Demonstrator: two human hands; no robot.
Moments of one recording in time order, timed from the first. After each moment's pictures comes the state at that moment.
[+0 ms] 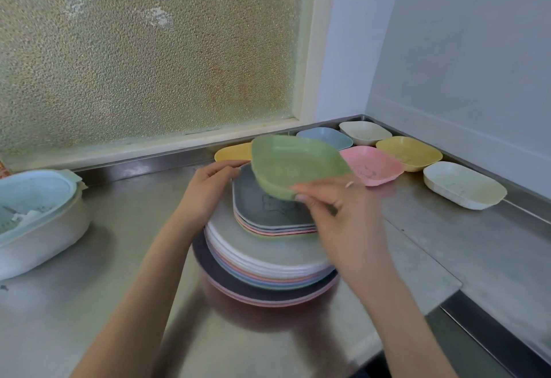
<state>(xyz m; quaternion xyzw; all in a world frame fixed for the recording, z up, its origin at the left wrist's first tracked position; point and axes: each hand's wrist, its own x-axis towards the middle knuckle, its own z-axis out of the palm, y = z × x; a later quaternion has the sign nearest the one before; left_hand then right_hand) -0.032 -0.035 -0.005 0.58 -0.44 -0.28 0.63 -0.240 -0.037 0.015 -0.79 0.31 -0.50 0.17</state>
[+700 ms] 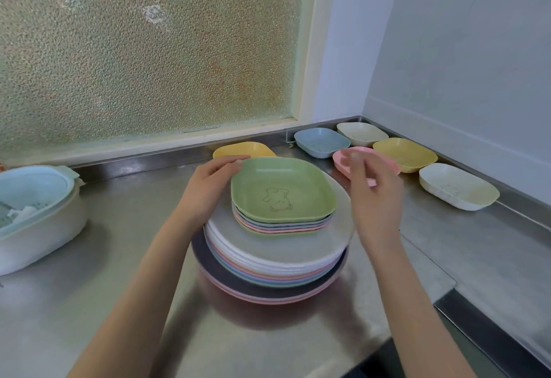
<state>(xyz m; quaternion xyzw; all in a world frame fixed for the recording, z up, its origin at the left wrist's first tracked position) -0.029 -0.033 -0.006 0.58 -0.46 -0.28 0.61 -0.251 -0.093 0.001 -0.66 0.38 -0.60 0.24</state>
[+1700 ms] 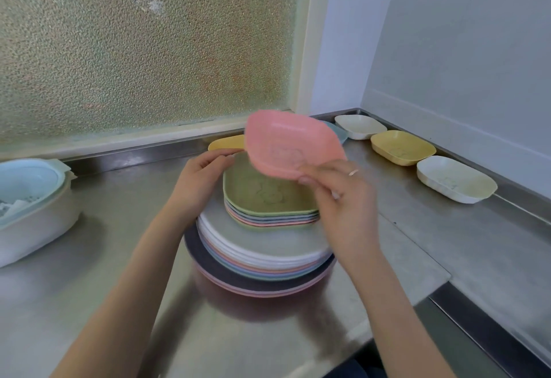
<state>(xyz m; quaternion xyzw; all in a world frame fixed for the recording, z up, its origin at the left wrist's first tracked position) -0.034 -0.030 -0.005 0.57 -0.43 -0.29 0.63 -0.239 -0.063 -0.003 -0.77 0.30 -0.55 0.13</state>
